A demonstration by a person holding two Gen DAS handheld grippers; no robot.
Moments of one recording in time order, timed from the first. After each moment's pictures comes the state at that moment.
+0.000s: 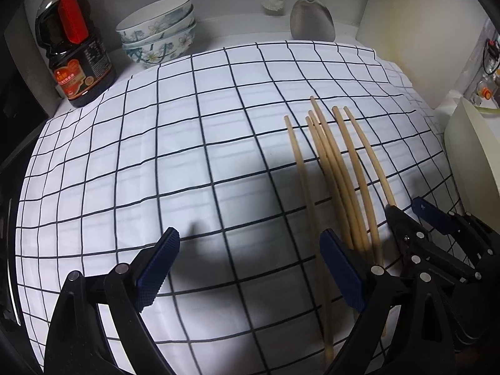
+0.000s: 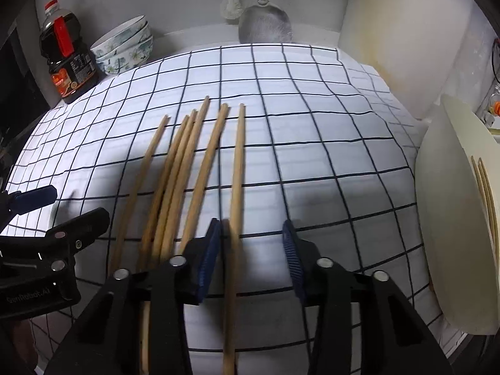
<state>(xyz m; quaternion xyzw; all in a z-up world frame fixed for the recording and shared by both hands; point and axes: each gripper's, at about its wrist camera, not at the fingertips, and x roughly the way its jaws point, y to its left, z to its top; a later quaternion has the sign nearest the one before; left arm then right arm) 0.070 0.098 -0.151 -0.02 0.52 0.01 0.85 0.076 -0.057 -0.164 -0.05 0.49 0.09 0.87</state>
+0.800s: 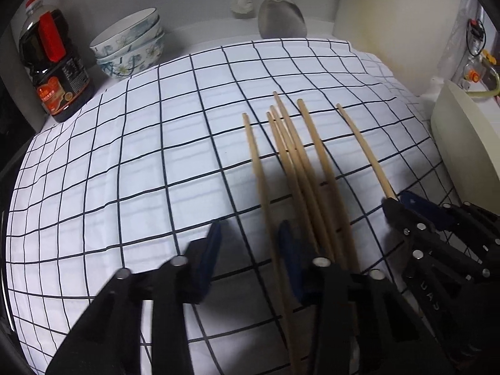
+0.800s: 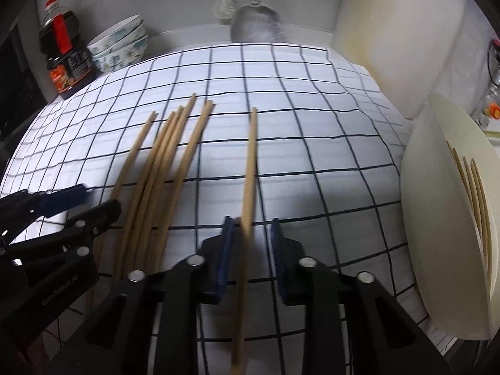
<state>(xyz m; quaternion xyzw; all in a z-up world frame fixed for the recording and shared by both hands) 0.067 0.066 -0.161 0.00 0.50 -0.02 0.87 0.072 -0.063 -0.163 -0.07 0.48 0.10 0.87</state>
